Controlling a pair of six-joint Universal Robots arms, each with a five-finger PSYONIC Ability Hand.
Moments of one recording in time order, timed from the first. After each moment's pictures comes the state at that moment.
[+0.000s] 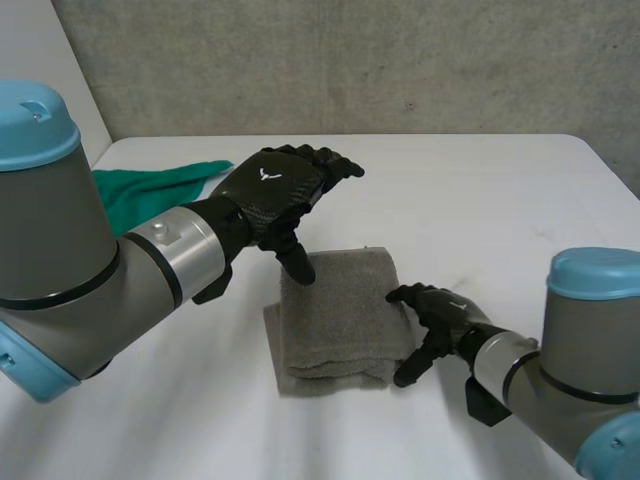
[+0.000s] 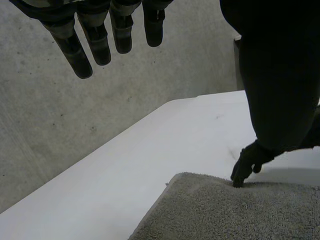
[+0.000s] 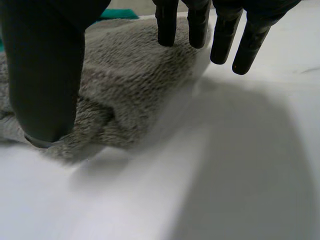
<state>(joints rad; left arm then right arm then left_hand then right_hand) 4.16 -1.85 -1.37 3.06 -1.22 3.29 1.98 -1.12 1.76 -0.10 1.34 3.34 0.18 0.20 0.21 0.20 0.04 0.20 0.22 0.21 0.23 0.07</state>
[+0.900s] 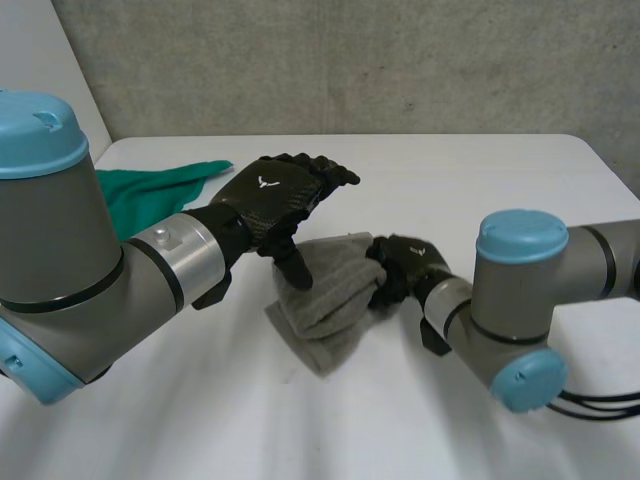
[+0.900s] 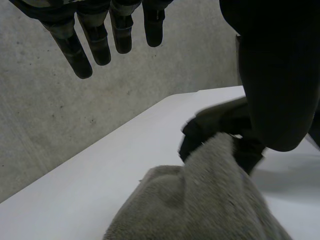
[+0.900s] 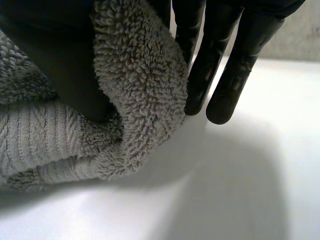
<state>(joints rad) 4.17 -1.86 -1.39 3.06 -1.22 3.29 2.09 -0.88 1.37 -0.15 1.43 3.33 0.18 0.20 0.21 0.20 0.04 0.87 1.12 1.14 1.19 0.89</state>
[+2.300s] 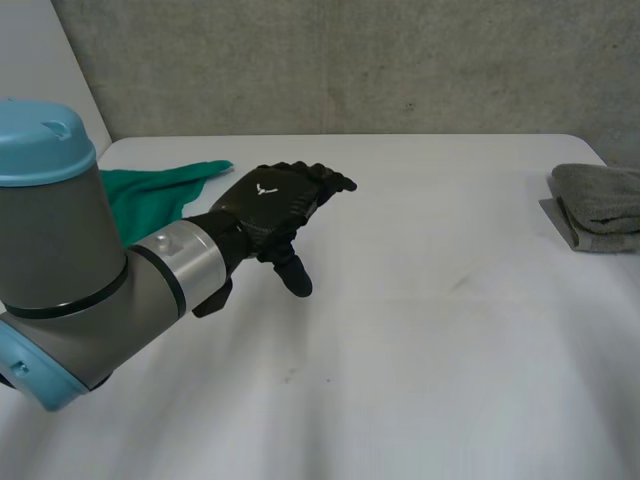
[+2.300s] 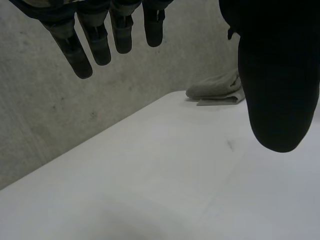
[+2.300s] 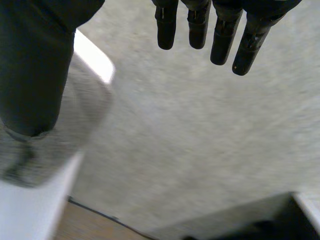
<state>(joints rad) 4.16 -1.87 -1.40 3.06 -1.25 3.26 1.35 -0.44 0.23 0.32 1.56 2.54 0.18 0.20 0.21 0.20 0.04 0.20 0.22 0.21 0.23 0.07</state>
